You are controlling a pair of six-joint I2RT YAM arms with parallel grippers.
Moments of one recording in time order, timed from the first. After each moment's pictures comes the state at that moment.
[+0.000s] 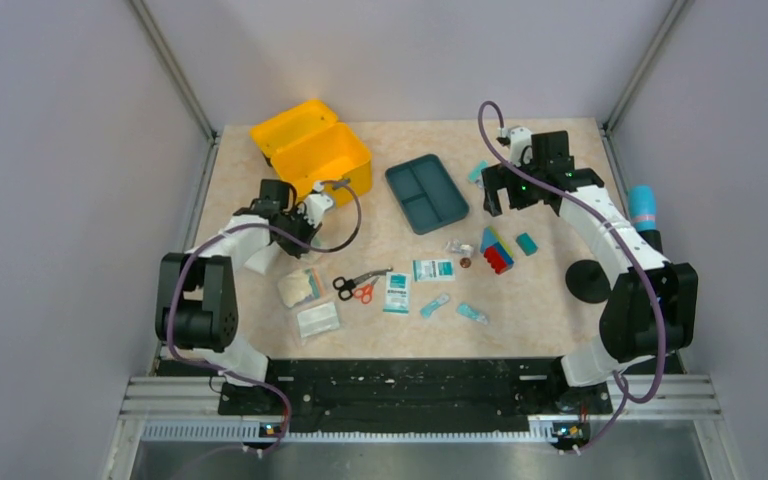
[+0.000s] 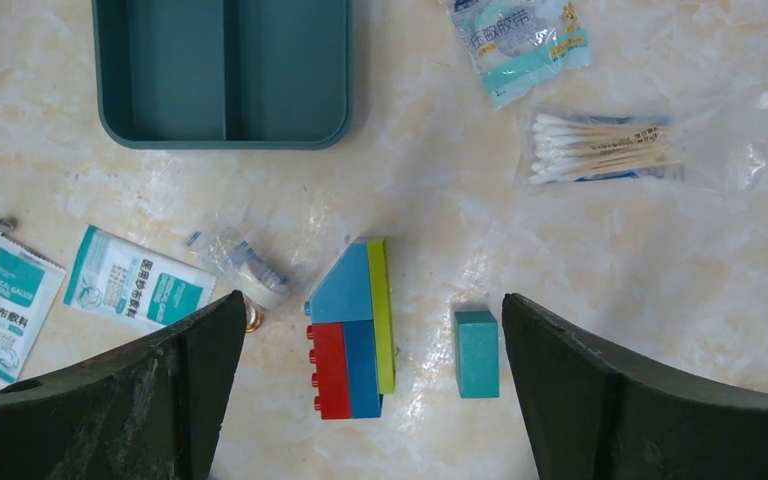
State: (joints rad) left arm -0.09 1.64 0.98 -0.41 0.28 0.61; right arm 0.18 1.53 1.27 -0.55 -0.20 -0.16
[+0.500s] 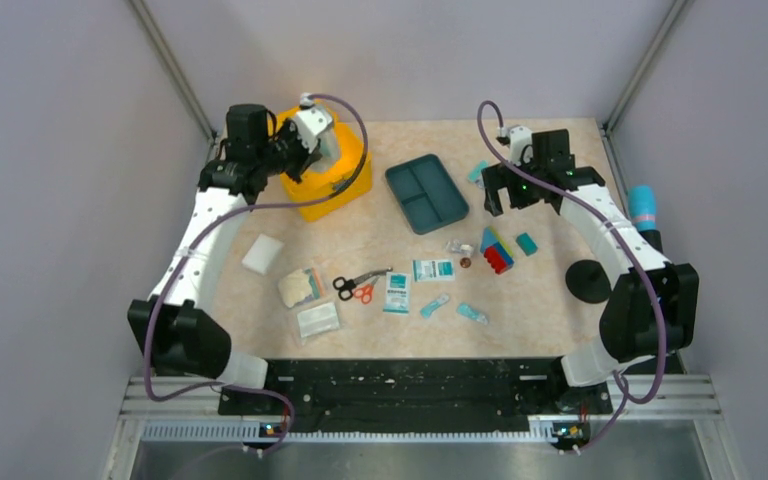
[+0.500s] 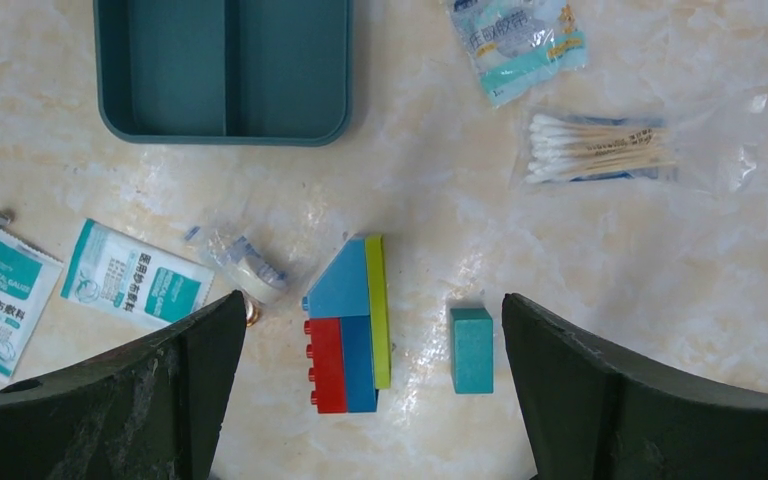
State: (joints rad) left arm -0.14 1.40 1.41 -0.54 0.51 0.62; right arm 0.18 1.53 1.28 -0.57 -0.20 -0.18
